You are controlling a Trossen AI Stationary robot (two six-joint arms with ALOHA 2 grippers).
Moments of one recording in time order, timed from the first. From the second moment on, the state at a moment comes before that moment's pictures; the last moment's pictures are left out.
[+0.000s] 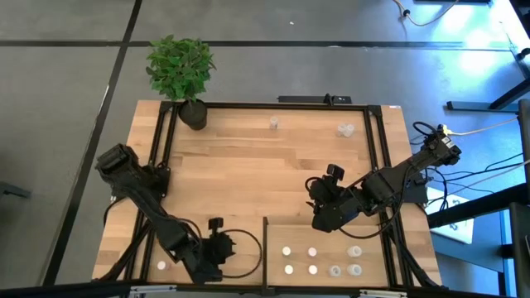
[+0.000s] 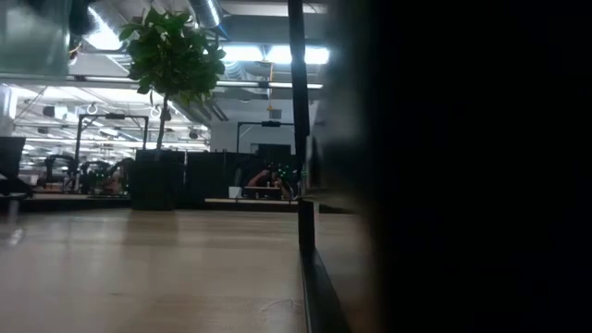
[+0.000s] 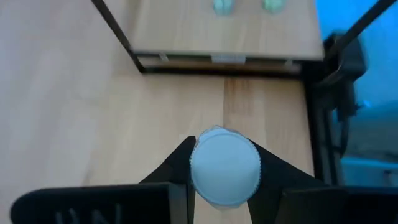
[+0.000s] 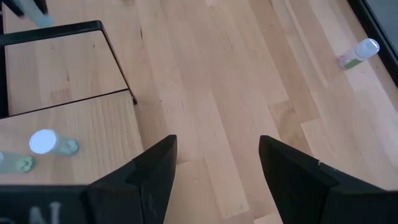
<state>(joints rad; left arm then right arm) -0.82 1.72 1.20 -0.51 -0.55 -0.79 0.55 1.51 1.49 -1.12 0.52 0.70</state>
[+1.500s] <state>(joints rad) -0.21 1.78 1.20 -0.33 -0.35 -0.28 0.55 1.51 1.49 -0.93 0.27 0.34</state>
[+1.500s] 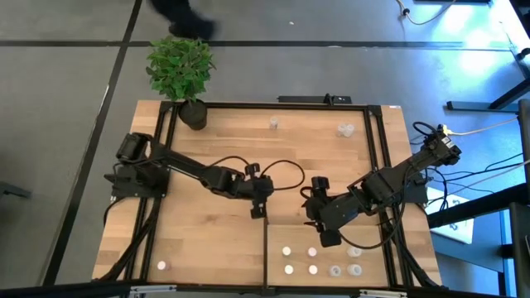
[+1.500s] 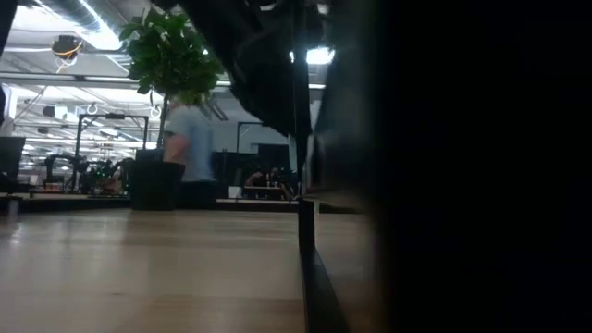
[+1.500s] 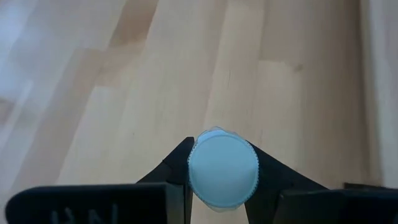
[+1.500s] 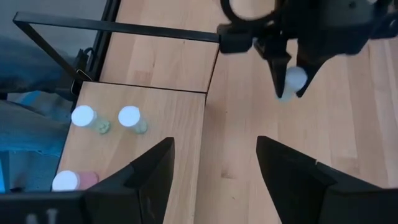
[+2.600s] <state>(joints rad) -0.18 1.88 1.20 -0.30 -0.32 -0.28 0.55 1.51 1.49 -0.90 0.27 0.33</state>
